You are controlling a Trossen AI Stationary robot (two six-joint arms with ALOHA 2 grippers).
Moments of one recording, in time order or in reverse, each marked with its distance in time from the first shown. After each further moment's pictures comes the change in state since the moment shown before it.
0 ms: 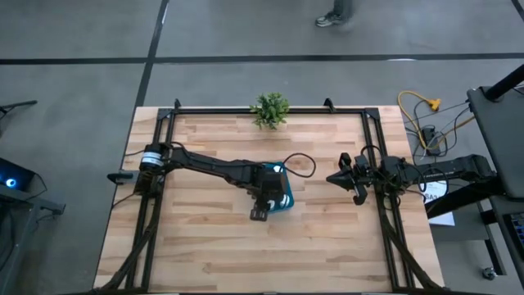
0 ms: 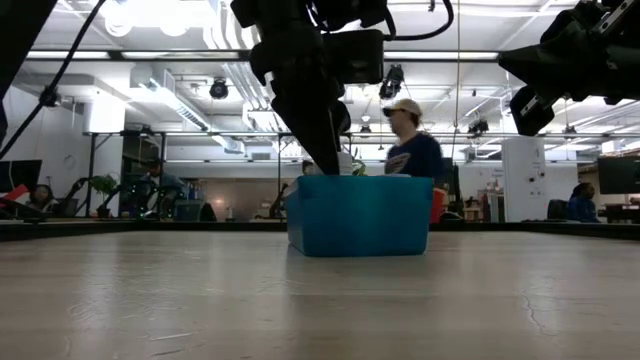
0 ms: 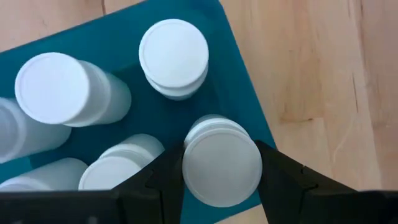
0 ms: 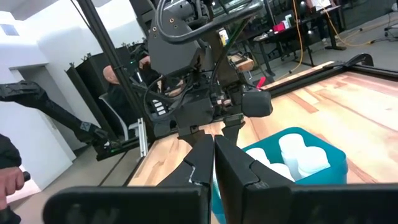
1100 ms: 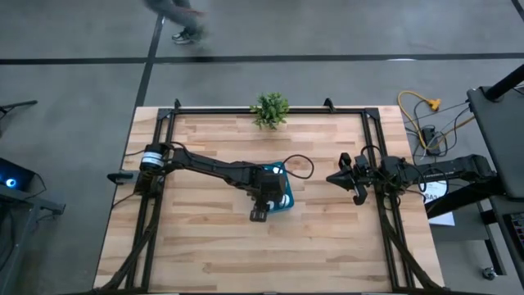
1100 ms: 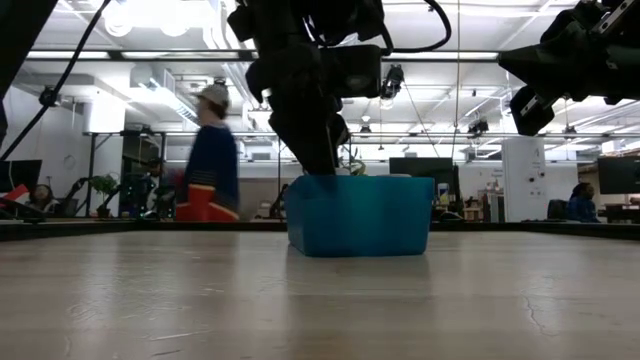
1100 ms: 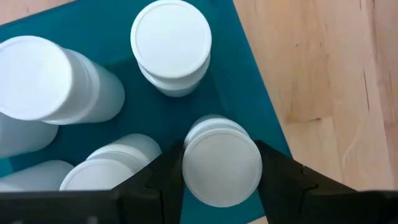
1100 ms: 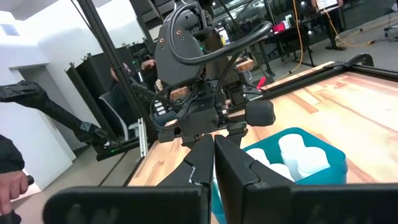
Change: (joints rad) left arm 0.002 0.002 -0.061 0.071 0.012 -0.007; right arm 0.000 -0.001 0.000 0.001 0.000 -0.001
